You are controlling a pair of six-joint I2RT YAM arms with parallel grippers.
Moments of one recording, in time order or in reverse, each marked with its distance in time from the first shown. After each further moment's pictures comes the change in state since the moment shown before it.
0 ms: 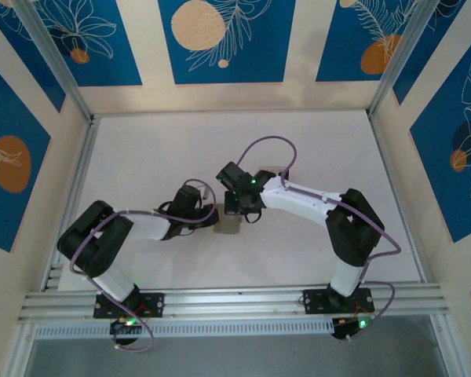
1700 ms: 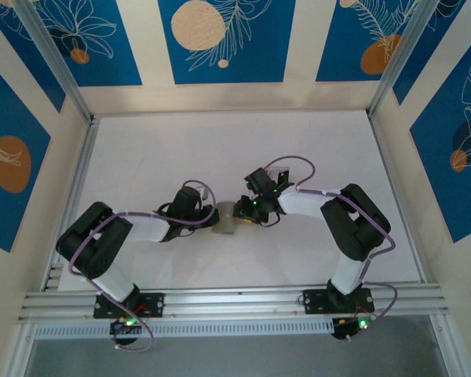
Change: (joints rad) left arm -0.008 -0.018 -0.017 0.013 -0.018 -0.007; right arm -0.176 -0.018 -0.340 0.442 -0.390 0.065
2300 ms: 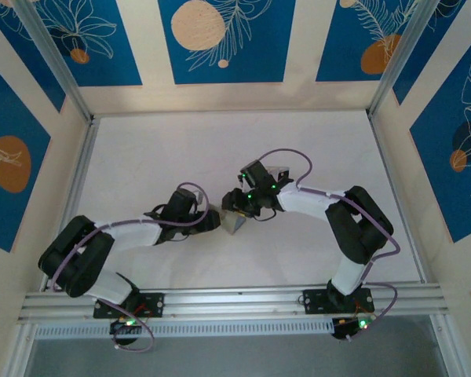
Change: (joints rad) left arm 0.000 -0.153 -0.016 -0.220 0.023 -0.042; right arm 0.031 -0.028 0.082 0.024 -0.072 -0.003
